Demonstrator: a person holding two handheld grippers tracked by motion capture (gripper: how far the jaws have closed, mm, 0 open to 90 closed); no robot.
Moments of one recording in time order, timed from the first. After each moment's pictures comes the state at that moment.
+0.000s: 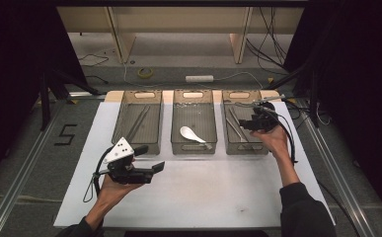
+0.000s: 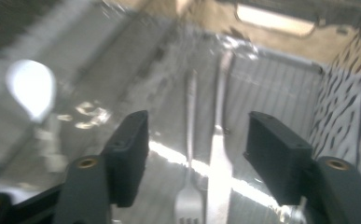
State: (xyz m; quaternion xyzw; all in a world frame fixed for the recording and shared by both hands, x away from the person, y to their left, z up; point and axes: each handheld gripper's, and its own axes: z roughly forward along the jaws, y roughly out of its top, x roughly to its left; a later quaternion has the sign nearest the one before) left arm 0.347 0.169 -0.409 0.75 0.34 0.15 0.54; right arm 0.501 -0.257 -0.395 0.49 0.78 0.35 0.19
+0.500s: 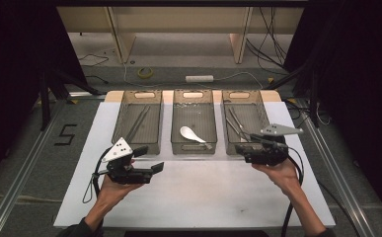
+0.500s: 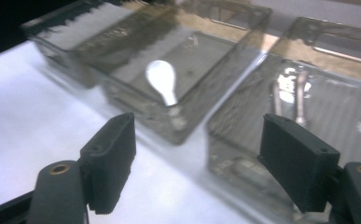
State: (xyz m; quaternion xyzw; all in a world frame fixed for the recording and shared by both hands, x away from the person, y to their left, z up) left arm 0.347 0.171 -0.411 0.75 0.35 0.14 0.55; right arm 0.377 -0.246 -0.387 0.40 0.78 0.46 0.18
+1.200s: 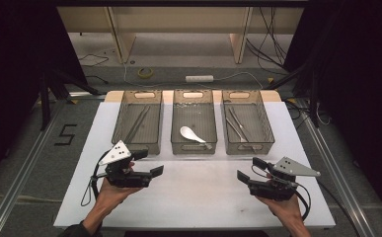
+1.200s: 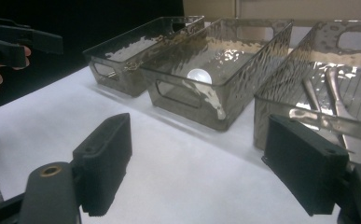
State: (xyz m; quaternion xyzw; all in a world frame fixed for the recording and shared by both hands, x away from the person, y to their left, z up) left arm 0.339 0.172 -0.411 0.75 0.35 0.12 0.55; right arm 0.309 -0.257 -0.421 0.39 0.73 0.54 0.17
